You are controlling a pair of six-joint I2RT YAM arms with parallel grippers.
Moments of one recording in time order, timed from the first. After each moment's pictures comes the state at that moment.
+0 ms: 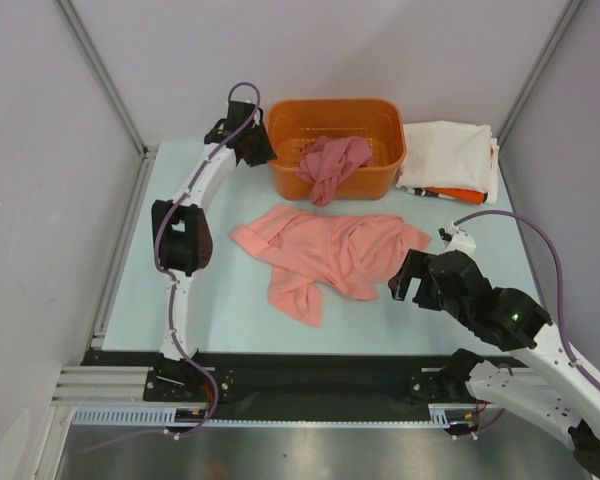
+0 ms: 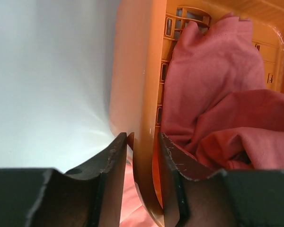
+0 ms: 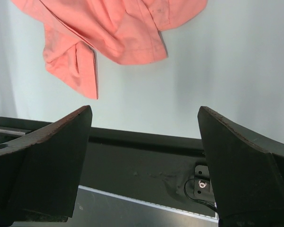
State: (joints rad) left arm -0.24 2.32 2.22 -0.64 0.07 -0.53; right arm 0.78 0.68 0.91 -0.97 0.36 0.81
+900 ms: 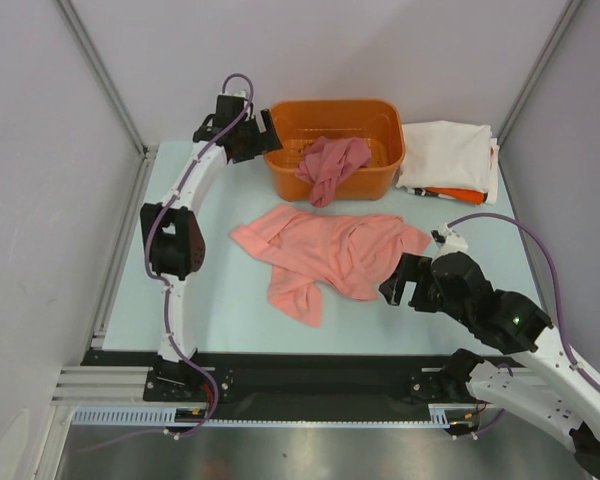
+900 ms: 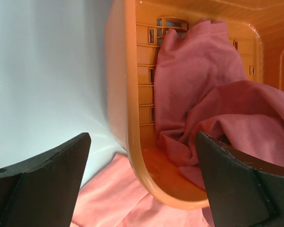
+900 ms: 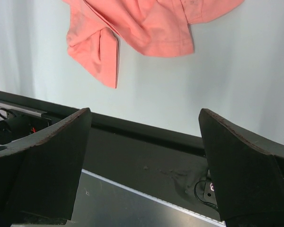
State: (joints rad) left arm -0.22 2.22 2.15 -0.61 0.13 -0.44; right arm 0.79 0.66 0.89 -0.90 0.24 0.78
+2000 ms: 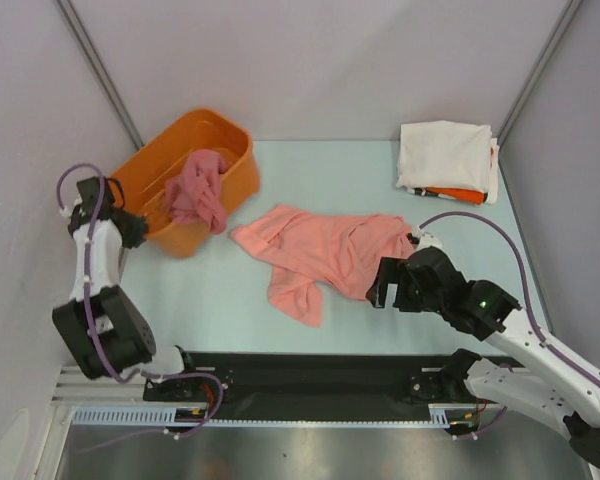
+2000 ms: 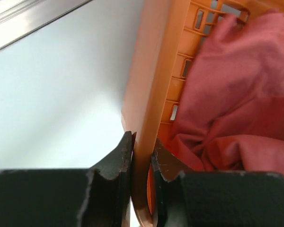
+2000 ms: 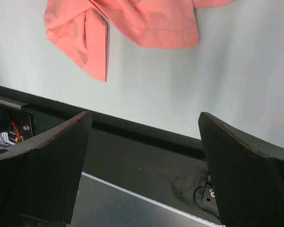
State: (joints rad) left arm 0.38 1.48 1.23 -0.72 -0.02 -0.74; right arm 0.79 0.78 0.82 -0.83 0.17 0.75
